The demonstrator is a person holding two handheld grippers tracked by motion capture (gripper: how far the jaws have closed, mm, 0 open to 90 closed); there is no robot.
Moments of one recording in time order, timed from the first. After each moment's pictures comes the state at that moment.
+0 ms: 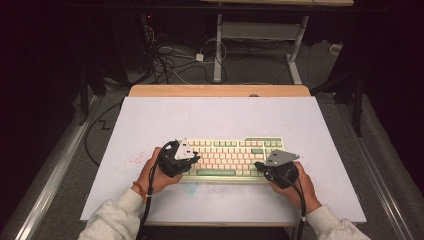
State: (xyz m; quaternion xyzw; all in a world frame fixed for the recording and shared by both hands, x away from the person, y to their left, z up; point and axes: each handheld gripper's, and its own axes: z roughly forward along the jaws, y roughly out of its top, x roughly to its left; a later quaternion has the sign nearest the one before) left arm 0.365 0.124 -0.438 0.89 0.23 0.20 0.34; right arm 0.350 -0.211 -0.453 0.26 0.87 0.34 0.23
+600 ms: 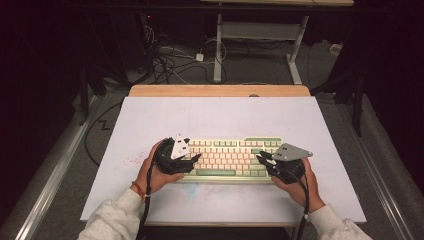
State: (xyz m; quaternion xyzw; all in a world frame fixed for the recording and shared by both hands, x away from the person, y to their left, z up) left arm 0.363 0.128 -0.434 0.85 0.26 0.26 0.37; right arm 0.348 -0.218 -0.431 0.28 0.83 0.40 0.27
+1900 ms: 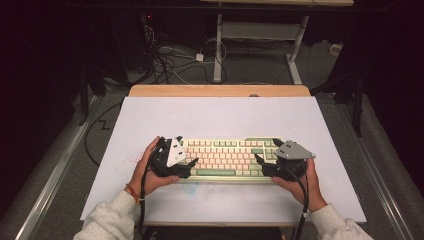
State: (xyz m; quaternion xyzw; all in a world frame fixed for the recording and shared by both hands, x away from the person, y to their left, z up) left arm 0.346 0.137 -0.431 0.85 0.24 0.30 0.37; right arm 0.347 -0.217 -0.425 0.31 0.79 0.41 0.33
